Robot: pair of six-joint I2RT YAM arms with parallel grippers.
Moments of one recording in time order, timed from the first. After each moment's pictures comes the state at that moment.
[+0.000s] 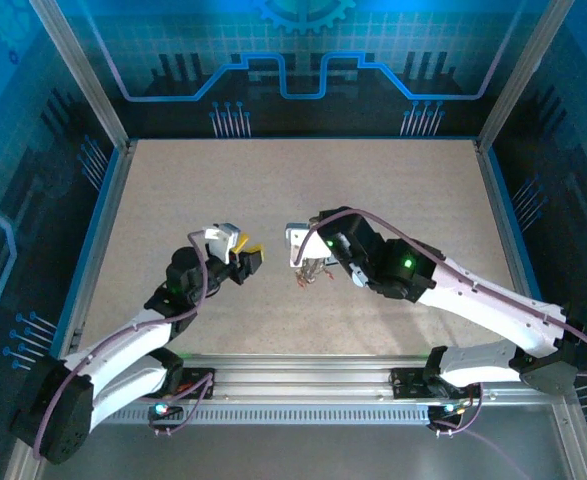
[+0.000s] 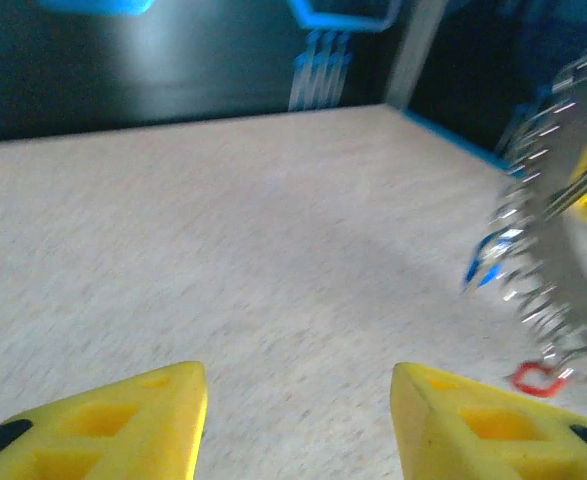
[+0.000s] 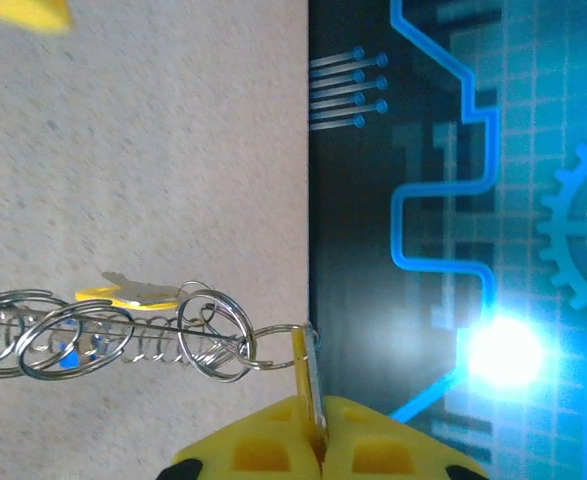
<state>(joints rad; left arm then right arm) -0.42 0.94 0.31 0.41 0.19 -0.17 1.05 1.24 1.31 -0.67 0.66 -1.00</state>
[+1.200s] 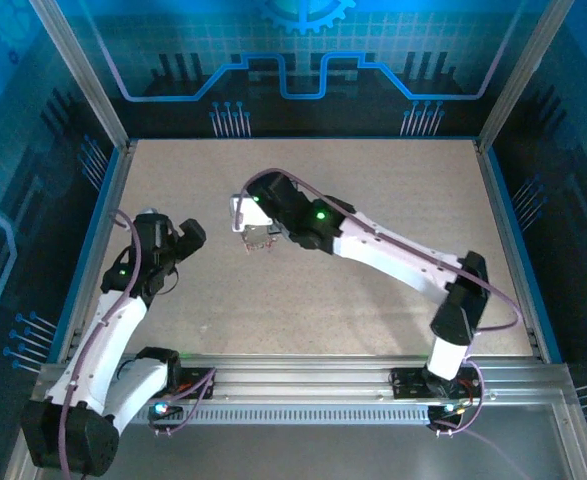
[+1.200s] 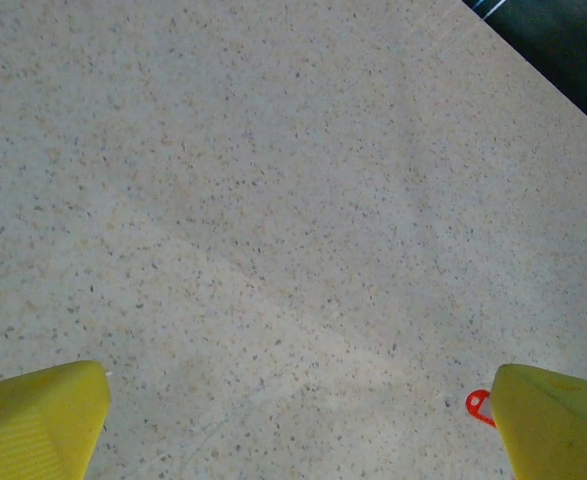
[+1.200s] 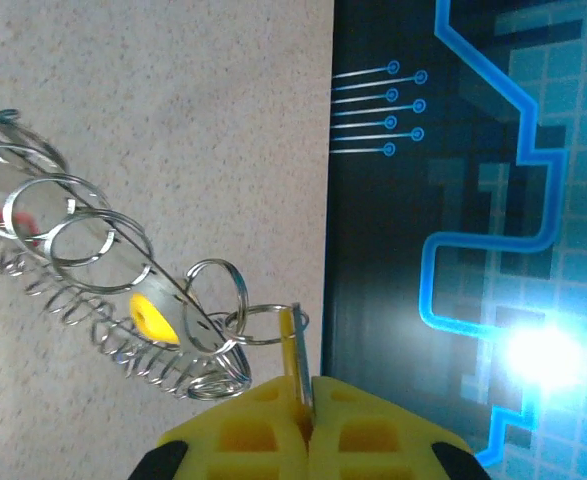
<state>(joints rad) -0.06 0.89 0.73 -0.58 -0.11 -0.72 0.98 1.80 1.77 -0.68 0.54 -0.98</state>
